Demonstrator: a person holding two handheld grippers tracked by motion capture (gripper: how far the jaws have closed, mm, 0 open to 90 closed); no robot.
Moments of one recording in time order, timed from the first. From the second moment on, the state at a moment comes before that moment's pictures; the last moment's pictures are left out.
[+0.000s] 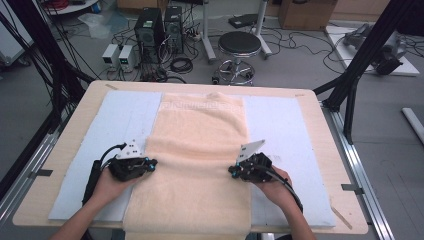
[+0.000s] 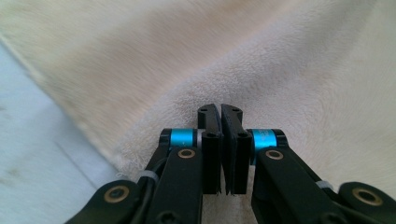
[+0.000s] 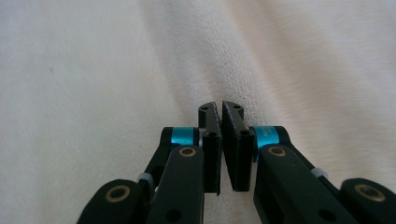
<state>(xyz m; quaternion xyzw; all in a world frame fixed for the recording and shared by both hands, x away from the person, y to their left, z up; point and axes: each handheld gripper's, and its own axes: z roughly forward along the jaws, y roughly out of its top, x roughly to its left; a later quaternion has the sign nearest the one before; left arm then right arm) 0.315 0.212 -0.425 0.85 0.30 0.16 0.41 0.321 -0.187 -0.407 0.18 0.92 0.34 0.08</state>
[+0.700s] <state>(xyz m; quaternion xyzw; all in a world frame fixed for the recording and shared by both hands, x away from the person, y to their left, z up) 0.268 0.233 -0.439 0.89 0.22 0.08 0.40 0.278 -0.194 -0.428 0.15 0.93 0.32 0.04</state>
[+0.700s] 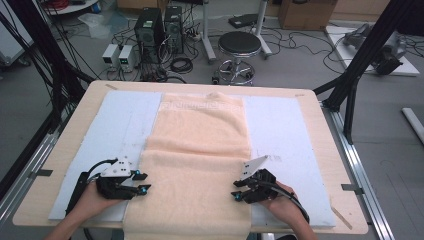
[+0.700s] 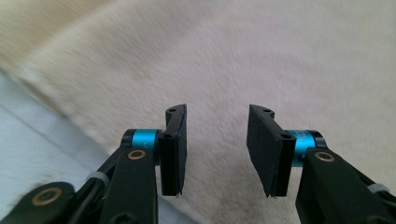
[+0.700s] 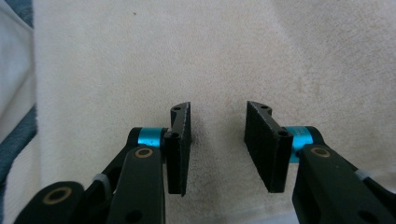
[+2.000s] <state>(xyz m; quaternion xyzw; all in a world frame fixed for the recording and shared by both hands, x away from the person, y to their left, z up) 0.243 0.238 -0.440 0.88 0.21 0.05 0.42 0.271 -0.201 -0.430 0.15 0.93 0.34 0.01</state>
